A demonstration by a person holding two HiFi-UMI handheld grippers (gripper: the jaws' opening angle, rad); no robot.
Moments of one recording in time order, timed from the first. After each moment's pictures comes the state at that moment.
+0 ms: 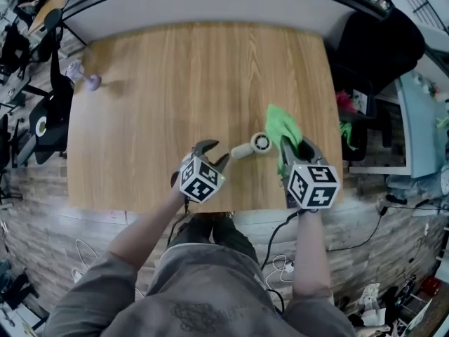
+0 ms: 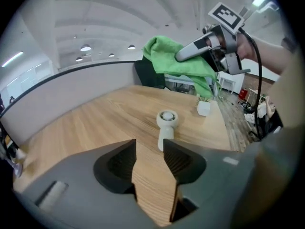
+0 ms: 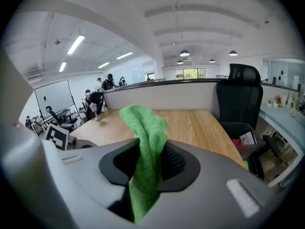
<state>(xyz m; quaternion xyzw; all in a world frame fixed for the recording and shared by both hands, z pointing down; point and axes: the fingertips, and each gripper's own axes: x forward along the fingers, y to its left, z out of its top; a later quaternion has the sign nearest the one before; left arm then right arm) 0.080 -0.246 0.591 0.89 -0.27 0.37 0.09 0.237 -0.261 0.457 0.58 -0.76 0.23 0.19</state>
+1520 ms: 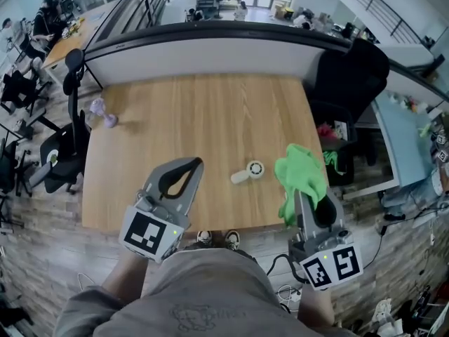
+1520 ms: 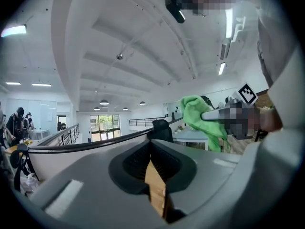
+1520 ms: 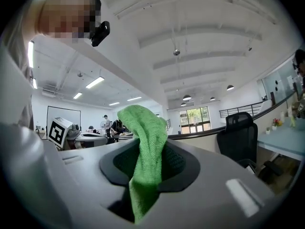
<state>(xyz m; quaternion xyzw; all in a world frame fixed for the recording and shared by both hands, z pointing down) 0.013 -0.189 0.221 0.93 -0.35 0.08 -0.02 0.201 -0.119 0.196 0.60 -0.80 0.07 -0.02</state>
